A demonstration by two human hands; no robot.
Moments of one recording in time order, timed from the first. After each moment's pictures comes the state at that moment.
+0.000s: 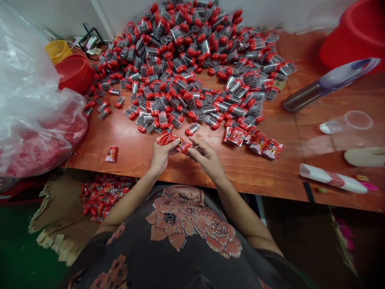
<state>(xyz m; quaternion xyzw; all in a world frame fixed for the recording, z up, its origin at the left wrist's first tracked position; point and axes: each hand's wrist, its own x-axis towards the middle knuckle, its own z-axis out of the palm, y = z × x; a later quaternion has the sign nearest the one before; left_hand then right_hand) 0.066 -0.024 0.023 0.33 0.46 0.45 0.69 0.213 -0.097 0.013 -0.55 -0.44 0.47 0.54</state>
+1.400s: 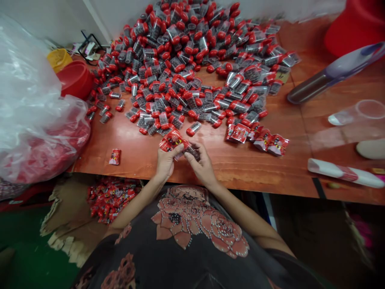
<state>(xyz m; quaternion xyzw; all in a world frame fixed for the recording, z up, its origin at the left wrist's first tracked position) 0.071 -0.042 0.017 0.31 0.44 0.47 0.70 0.178 -0.107 -0.012 -0.58 -0.40 0.42 0.57</state>
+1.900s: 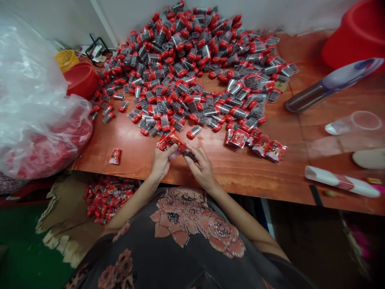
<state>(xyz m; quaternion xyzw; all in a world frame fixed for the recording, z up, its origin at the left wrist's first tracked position) 0.059 -0.030 0.018 0.32 0.43 0.49 0.69 0.189 -0.110 -0.004 -0.58 -0.56 0.30 0.51</state>
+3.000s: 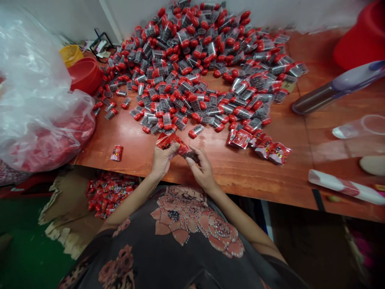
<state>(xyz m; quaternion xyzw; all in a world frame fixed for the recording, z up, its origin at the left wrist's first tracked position) 0.061 -0.037 0.028 0.32 0.44 0.50 0.68 0.186 -0.117 -0.014 -0.56 -0.53 0.35 0.54</state>
